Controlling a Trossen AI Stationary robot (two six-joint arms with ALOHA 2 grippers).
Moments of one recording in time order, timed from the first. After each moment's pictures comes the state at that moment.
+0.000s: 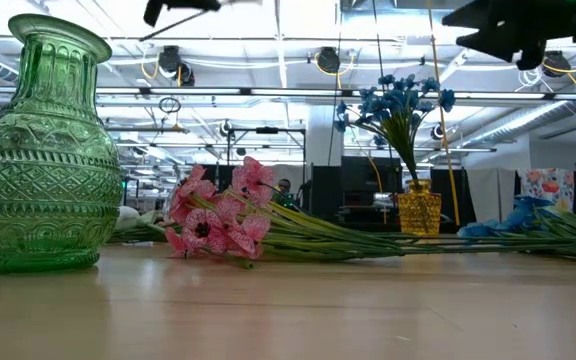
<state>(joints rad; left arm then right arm) 0.20 0.95 1.07 -0.29 -0.32 -0.21 0.43 0.74 0.20 1.10 1.10 -0.40</state>
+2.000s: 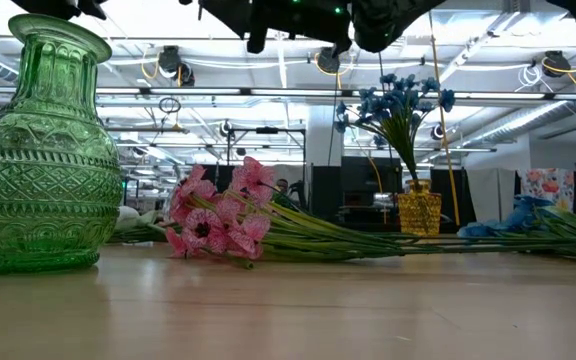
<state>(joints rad) 0.31 0.96 0.65 0.88 0.29 -0.17 -0.16 1.93 1.43 0.73 -0.30 0.06</state>
